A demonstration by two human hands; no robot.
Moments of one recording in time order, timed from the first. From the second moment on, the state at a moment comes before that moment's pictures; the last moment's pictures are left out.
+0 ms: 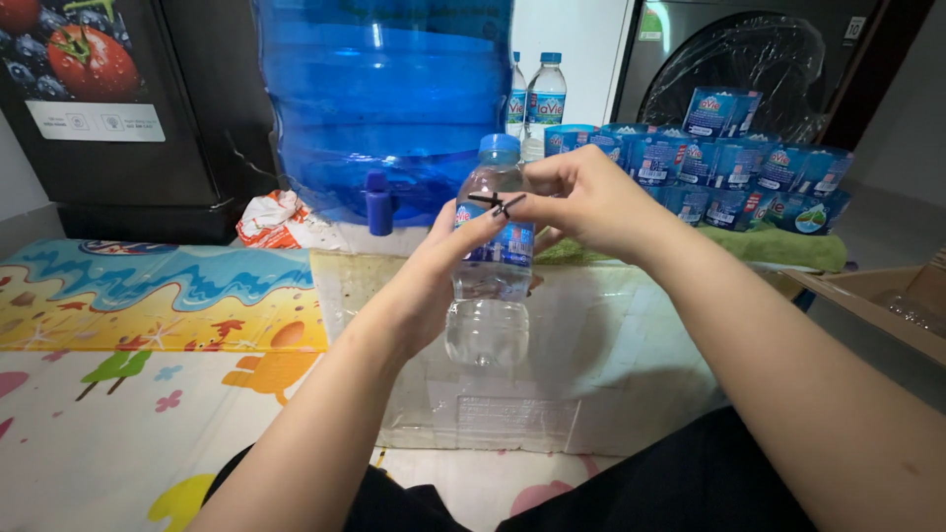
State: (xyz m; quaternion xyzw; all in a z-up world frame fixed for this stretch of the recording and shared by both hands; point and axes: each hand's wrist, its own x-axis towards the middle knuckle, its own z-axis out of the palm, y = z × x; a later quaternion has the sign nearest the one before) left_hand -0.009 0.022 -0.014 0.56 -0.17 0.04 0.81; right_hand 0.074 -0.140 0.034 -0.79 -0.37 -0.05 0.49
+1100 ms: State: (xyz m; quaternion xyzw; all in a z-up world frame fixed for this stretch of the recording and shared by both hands) left_hand 0.090 -0.055 0.142 0.79 -0.12 0.24 0.55; right_hand 0.131 -0.206 0.222 -0.80 -0.24 -0.16 0.53
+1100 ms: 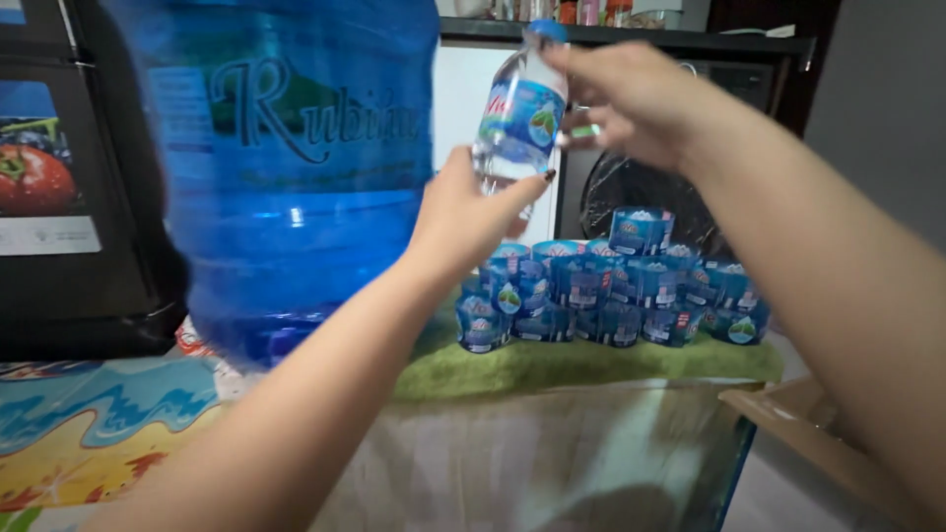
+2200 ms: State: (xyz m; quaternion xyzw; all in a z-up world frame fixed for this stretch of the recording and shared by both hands) left_hand 0.473 -0.093 0.128 0.94 -0.10 0.00 -0.33; right_hand 0.390 -0.186 0.208 -0.93 -0.08 -0.06 0.35
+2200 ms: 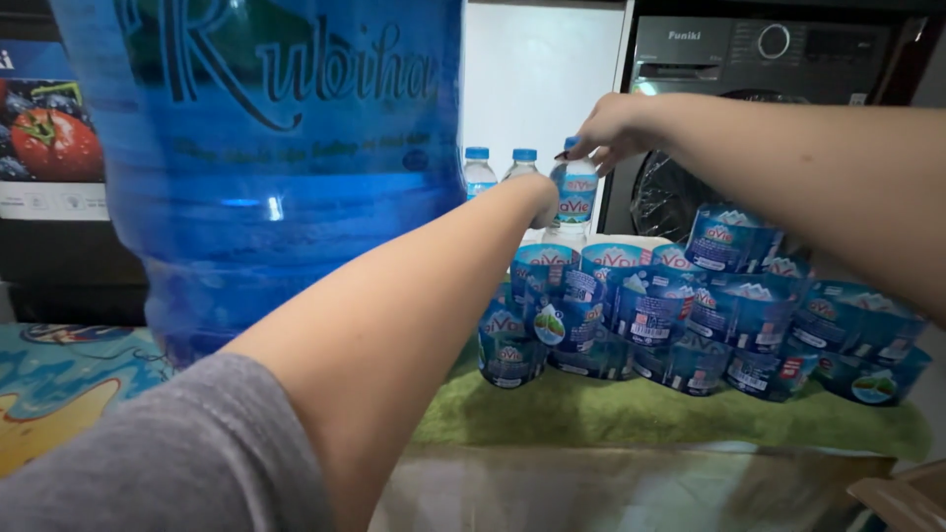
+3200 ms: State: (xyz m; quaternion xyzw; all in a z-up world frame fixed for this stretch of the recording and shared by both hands) left_hand 0.342 -0.073 0.150 0.99 -0.08 0.06 0.01; right_hand 0.361 -0.242 0.210 -0.95 -0.12 -0.05 0.29
